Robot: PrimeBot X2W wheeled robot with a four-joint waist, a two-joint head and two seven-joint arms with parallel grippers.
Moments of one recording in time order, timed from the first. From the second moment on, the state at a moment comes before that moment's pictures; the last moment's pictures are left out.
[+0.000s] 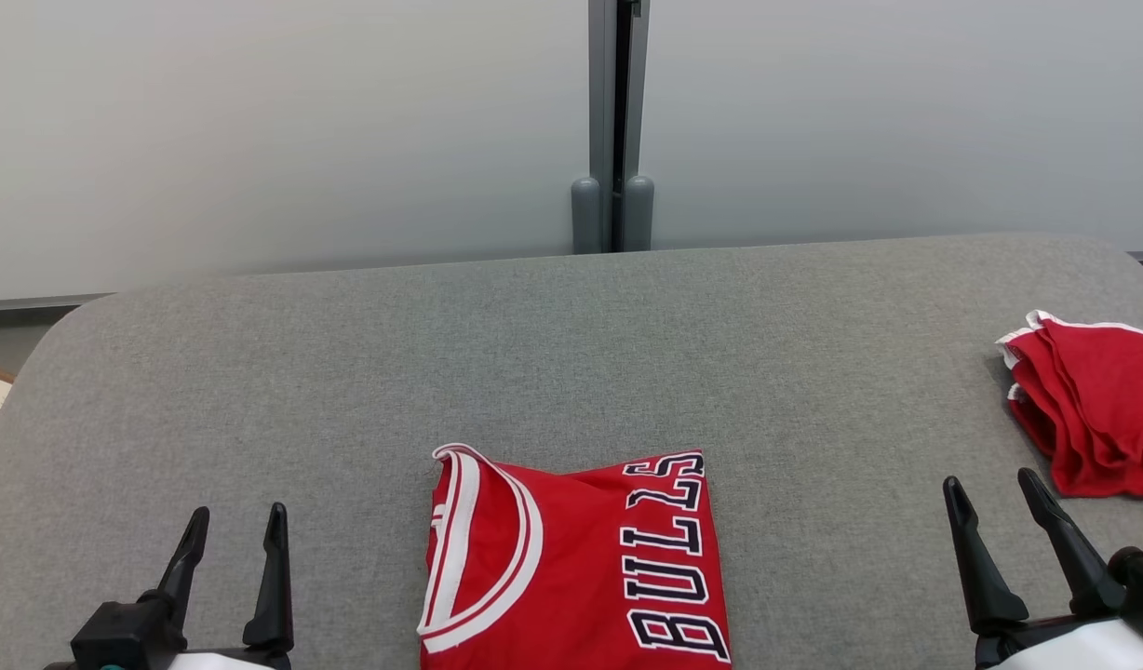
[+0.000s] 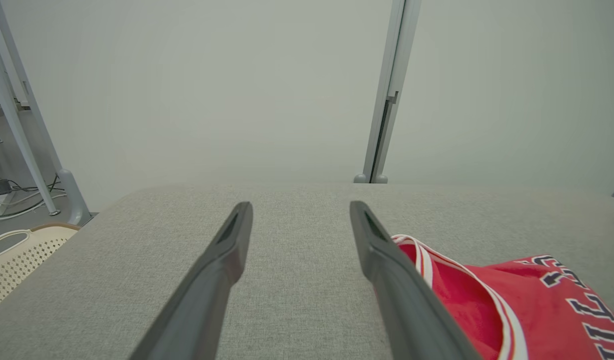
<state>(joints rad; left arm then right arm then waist) 0.11 0.26 -0.15 0.08 -0.40 0.10 -0.22 0.16 -0.18 0.04 -0.11 0.29 0.13 0.01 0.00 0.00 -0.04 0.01</state>
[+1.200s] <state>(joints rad) -0.15 0.17 -0.23 0.09 -0.37 0.06 -0.26 -0.13 -0.12 0.34 0.44 0.47 0.13 0.00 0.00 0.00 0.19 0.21</state>
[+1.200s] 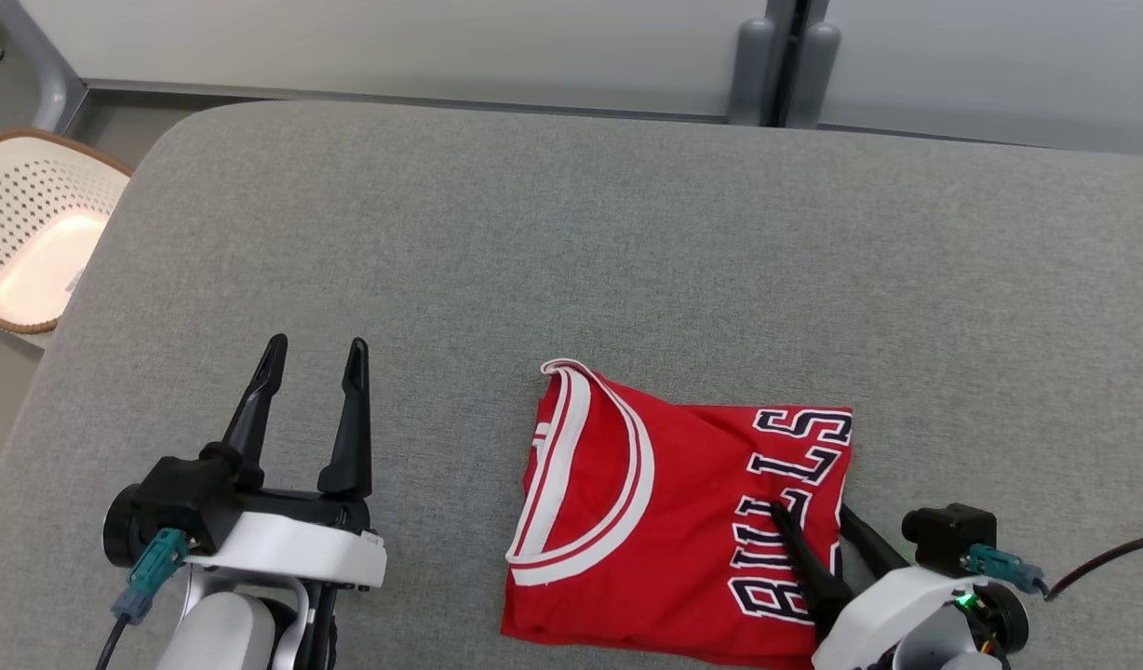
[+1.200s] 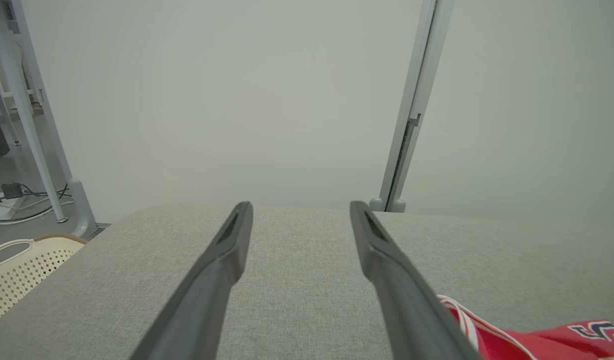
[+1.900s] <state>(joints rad) -0.18 0.21 -0.21 0.06 -0.31 0.03 -0.26 -0.20 -0.31 0.40 0.37 0.44 0.13 -0.07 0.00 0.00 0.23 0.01</state>
